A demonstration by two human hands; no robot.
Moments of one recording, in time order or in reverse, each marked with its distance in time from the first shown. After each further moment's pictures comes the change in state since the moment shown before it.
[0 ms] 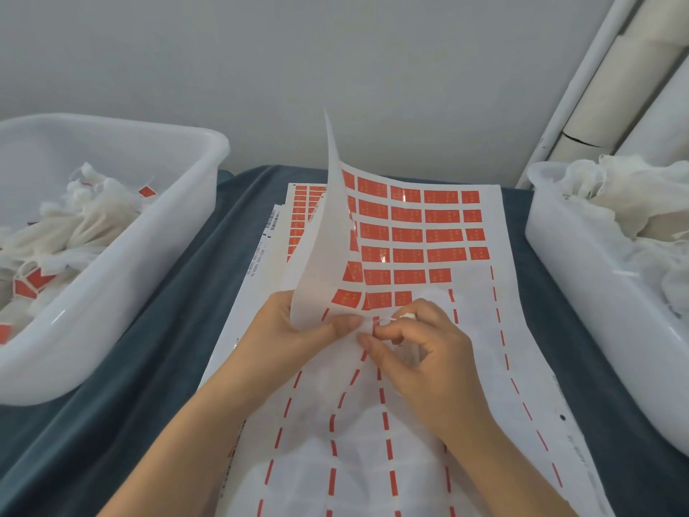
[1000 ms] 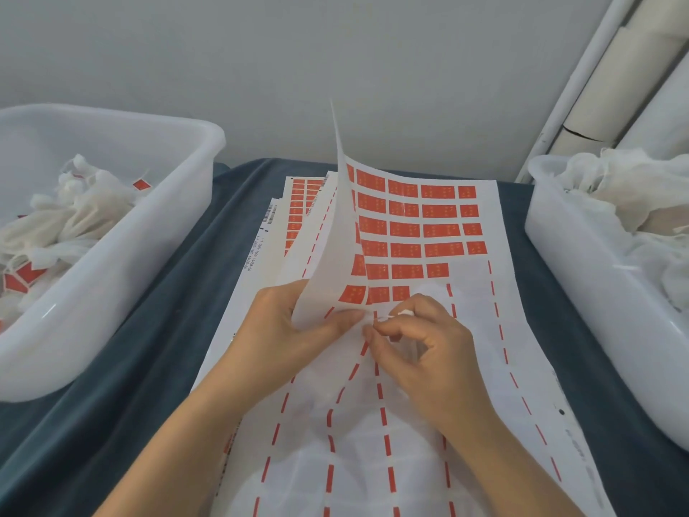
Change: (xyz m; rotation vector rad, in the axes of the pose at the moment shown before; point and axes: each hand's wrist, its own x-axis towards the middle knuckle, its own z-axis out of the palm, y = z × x) left_hand -0.003 0.005 0.001 0.142 0.004 0.154; right_hand 0.001 0.004 0.000 0.008 0.005 -0.031
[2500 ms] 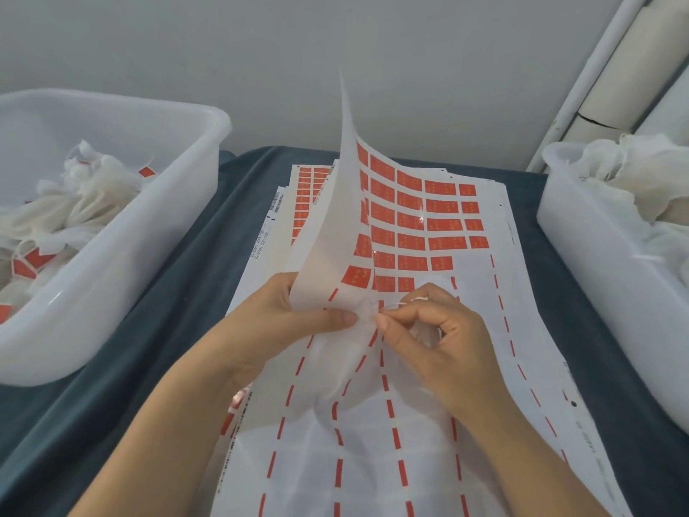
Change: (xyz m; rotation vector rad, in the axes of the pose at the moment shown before) left_hand 0.007 -0.002 -0.019 -0.309 -0.260 -0.315; right_hand 0.000 -0.003 -0.005 0.304 -0.109 0.218
